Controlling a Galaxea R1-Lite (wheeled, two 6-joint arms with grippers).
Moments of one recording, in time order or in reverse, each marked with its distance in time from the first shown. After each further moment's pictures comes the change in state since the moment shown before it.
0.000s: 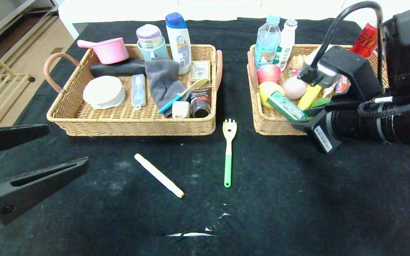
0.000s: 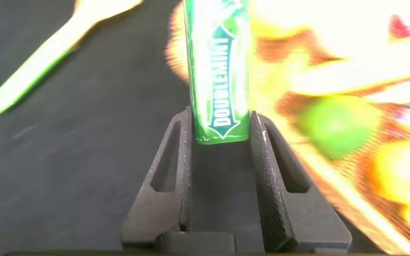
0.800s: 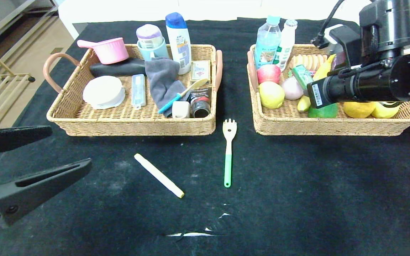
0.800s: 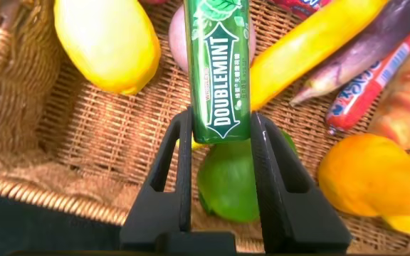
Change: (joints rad) left arm 0.000 0.006 0.002 0.000 -0.002 0.000; right arm -0.227 0.222 -0.289 0.000 -0.010 0.176
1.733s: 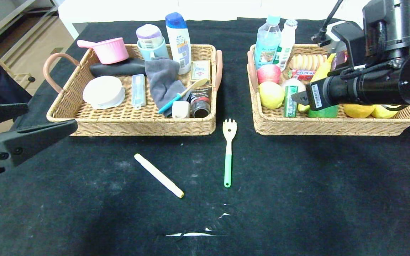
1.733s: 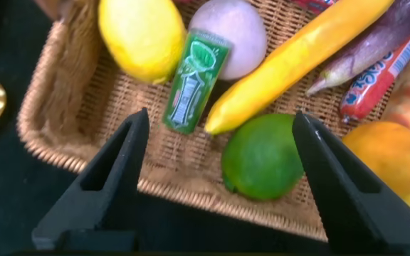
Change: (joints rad) left arm 0.189 0.066 -0.076 -0.015 0.020 -0.019; right arm 0.061 -0.066 0.064 0.005 -0.021 0.043
